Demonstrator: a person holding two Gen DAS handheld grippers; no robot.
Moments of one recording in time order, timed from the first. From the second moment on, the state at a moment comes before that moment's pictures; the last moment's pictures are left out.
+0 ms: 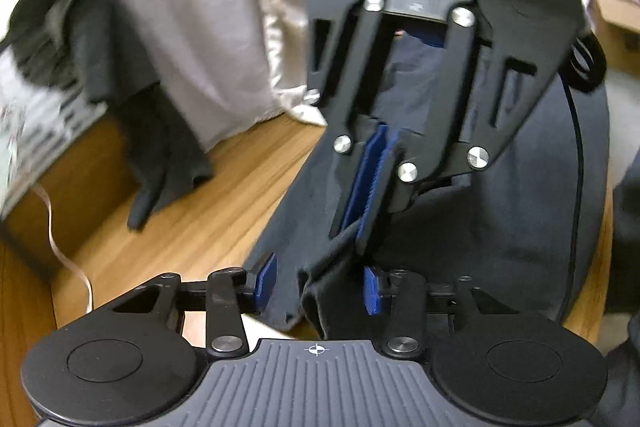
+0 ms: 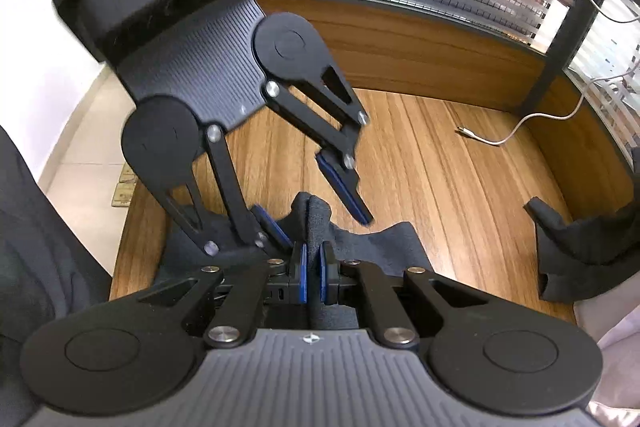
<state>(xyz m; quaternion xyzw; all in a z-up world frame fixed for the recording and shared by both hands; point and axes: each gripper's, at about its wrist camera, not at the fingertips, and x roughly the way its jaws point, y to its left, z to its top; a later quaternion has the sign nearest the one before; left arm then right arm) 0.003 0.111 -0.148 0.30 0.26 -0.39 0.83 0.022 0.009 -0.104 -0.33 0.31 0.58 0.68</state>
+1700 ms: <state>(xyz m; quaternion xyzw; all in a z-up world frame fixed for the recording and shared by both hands) 0.036 0.139 -0.157 0.06 0.39 -0.17 0.90 0.037 -0.214 -0.179 -0.32 0.46 0.46 0.69</state>
